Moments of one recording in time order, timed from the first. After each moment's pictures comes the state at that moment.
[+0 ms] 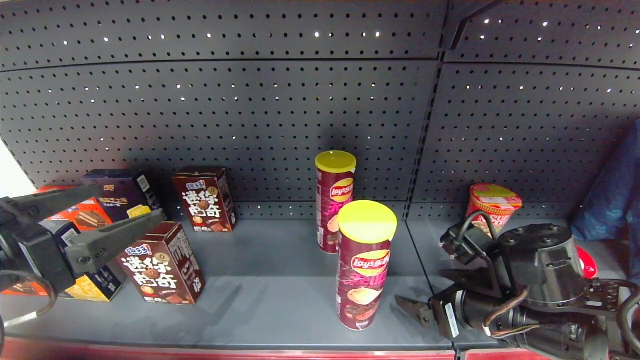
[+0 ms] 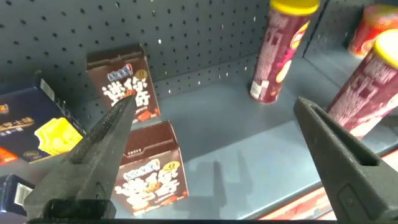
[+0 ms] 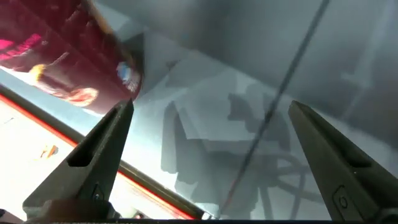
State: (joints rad) left arm -0.16 1.03 -0.63 -0.26 -0.22 0.03; right arm 0.72 1.59 -0.57 -0.50 -0.18 0.10
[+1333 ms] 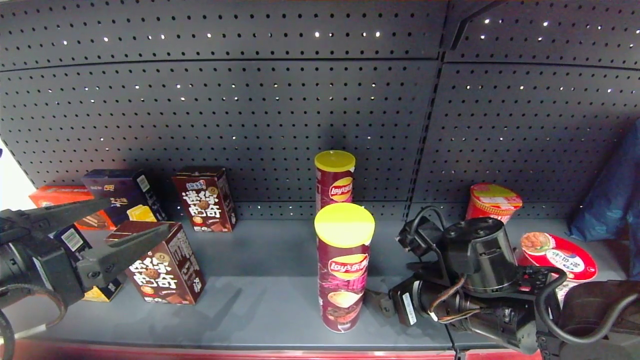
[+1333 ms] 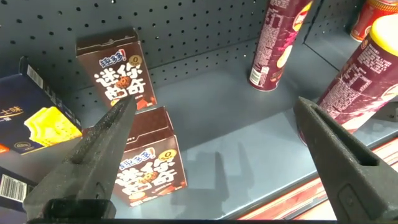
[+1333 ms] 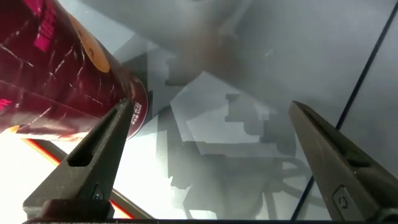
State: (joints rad) left arm -0.16 1.04 -0.60 -0.26 -0.23 0.04; right arm 0.78 1.75 -0.70 -0.52 -0.18 0.10
